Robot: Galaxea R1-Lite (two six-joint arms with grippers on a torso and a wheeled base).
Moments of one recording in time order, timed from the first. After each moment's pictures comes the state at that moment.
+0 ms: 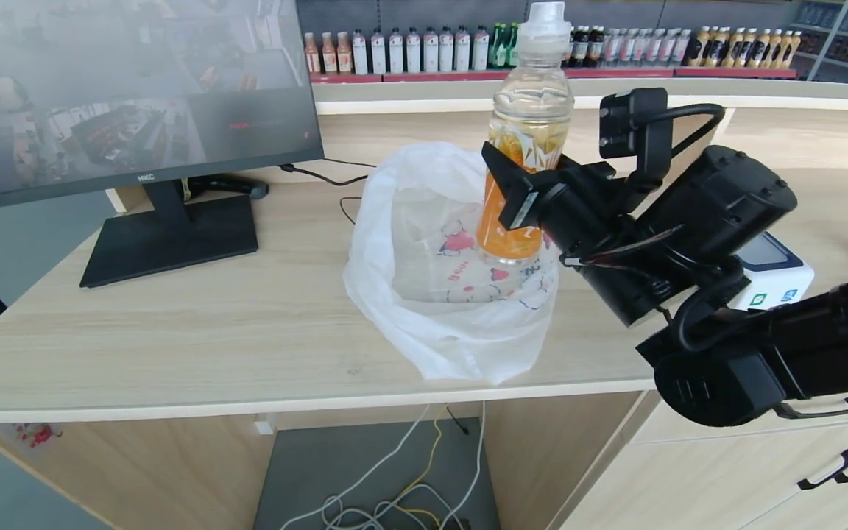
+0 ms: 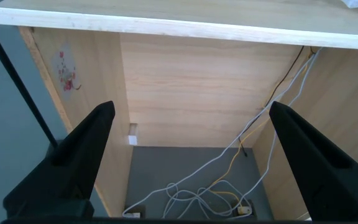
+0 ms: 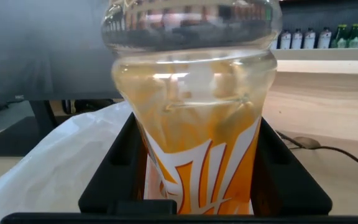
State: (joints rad) left arm 0.00 0.00 0.00 0.00 0.00 -0.01; right arm 0.61 1.93 -1.09 -1.33 -0.10 -0.07
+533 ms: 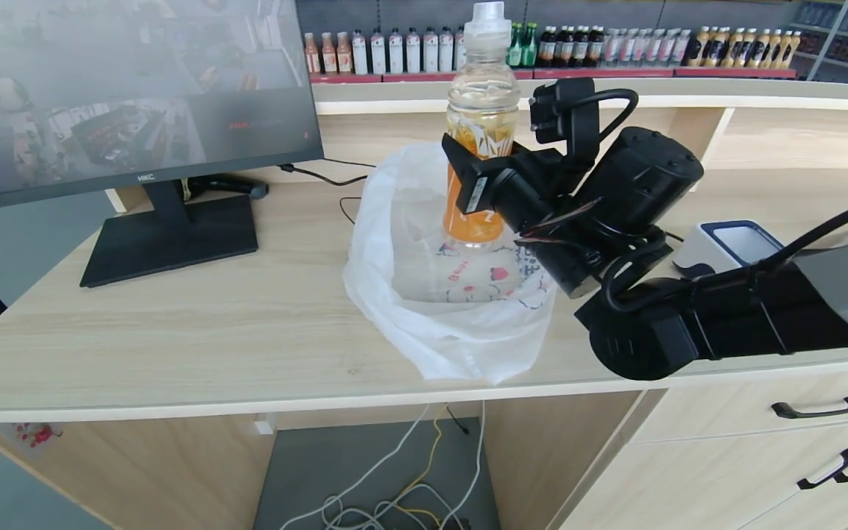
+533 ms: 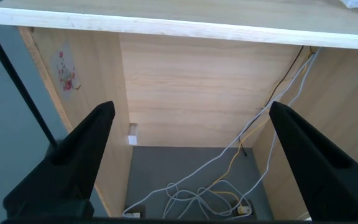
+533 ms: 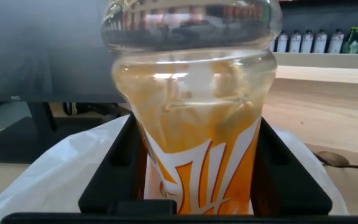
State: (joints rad) left arm 0.00 0.00 0.00 0.00 0.00 -0.01; right arm 0.64 2.07 -1.35 -1.18 -0.10 -0.10
